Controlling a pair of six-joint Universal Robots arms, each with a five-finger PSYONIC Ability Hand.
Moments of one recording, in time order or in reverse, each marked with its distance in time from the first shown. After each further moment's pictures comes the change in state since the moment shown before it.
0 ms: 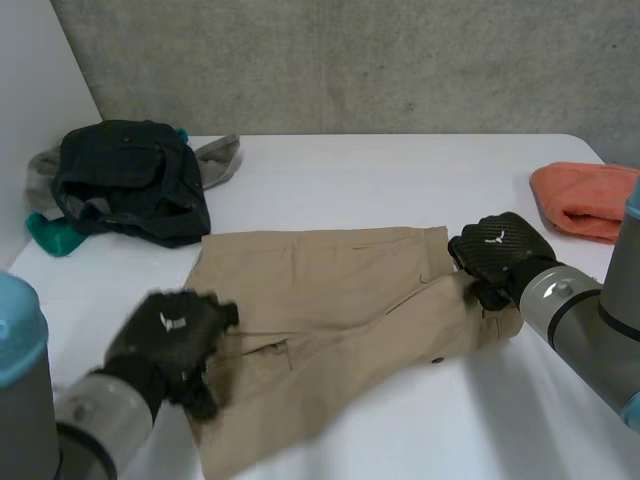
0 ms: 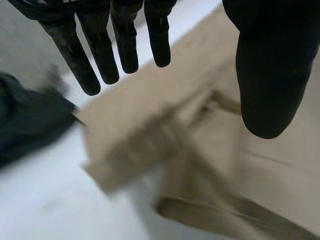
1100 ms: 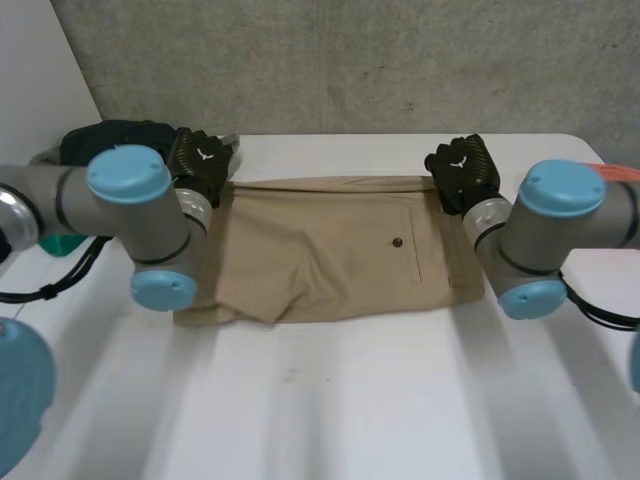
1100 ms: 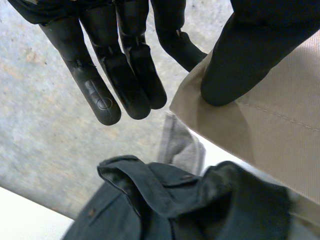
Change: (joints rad) left arm 0.224 -0.844 0.883 0.487 0.059 0.525; right arm 0.016 0.617 -0.623 -0.411 0.025 -0.023; left_hand 0.759 0.782 0.776 0.798 0.754; right_hand -0.048 -0.092 -0.103 -0.106 -0.077
